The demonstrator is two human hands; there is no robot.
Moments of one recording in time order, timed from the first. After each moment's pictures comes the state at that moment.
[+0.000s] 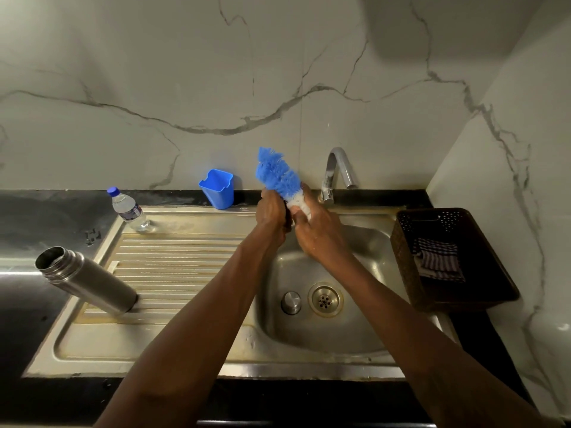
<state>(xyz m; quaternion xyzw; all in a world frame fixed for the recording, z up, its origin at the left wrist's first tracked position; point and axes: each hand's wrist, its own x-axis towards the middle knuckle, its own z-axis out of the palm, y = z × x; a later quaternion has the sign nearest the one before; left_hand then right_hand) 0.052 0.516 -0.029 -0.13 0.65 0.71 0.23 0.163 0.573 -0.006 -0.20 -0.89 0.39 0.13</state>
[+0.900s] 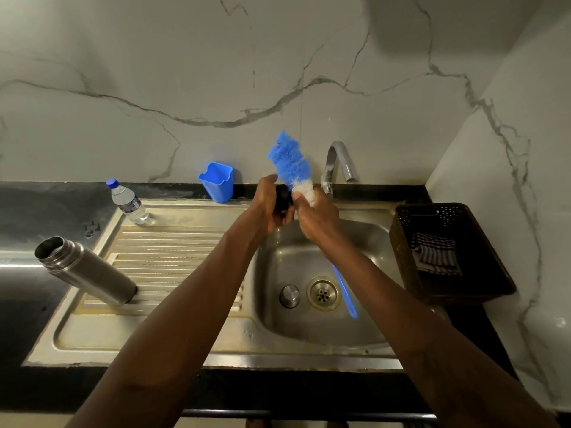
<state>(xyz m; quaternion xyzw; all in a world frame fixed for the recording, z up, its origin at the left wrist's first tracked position) 0.055 0.496 -0.003 -0.08 0.62 0.70 0.36 0.148 0.577 -0.006 -0.27 -0.81 0.50 0.13</state>
